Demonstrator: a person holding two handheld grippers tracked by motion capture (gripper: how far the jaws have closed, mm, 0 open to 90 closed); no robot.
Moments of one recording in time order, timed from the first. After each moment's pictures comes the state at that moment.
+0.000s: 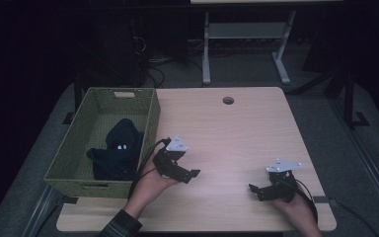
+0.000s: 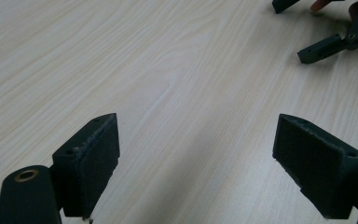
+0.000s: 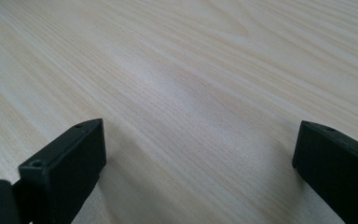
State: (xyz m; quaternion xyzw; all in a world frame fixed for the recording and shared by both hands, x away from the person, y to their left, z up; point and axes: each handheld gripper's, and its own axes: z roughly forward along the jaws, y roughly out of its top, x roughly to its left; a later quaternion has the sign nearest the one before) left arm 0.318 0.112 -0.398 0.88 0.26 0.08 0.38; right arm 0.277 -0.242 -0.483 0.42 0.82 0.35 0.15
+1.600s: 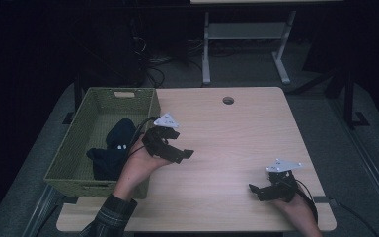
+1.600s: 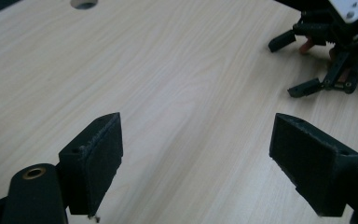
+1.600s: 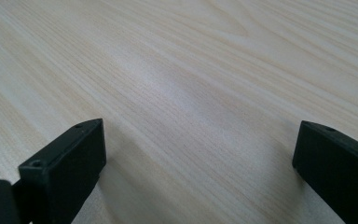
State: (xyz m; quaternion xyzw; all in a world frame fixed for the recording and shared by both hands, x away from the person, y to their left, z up) left arm 0.340 0.133 -0.334 0.87 0.27 0.08 0.39; right arm 0.277 -0.242 -0.483 0.42 0.82 0.35 0.15
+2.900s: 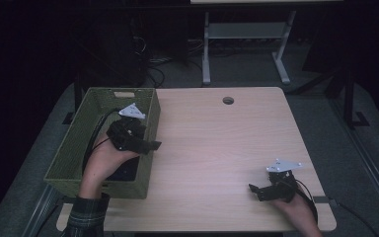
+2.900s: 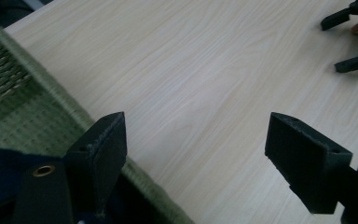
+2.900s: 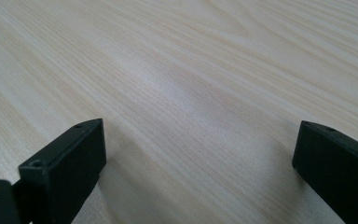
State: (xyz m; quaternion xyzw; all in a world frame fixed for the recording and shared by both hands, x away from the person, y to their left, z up) left arm 0.338 0.206 -0.302 0.87 0.33 0.12 0.33; right arm 0.277 -0.242 -0.483 0.42 0.82 0.35 0.16
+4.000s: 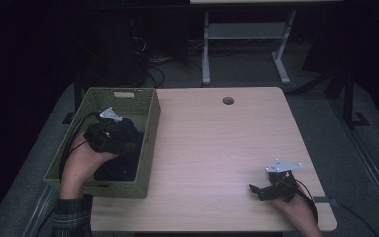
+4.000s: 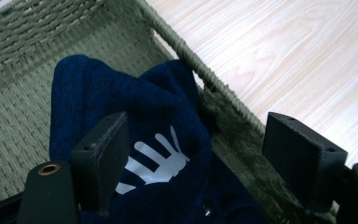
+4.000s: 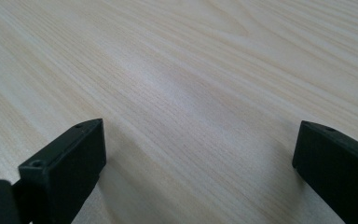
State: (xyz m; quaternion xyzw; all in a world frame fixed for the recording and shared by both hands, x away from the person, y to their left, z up) left arm 0.342 0.258 -0.316 0.87 0.39 0.14 0.26; right arm 0.277 -0.242 -0.483 0.42 0.82 0.35 0.16
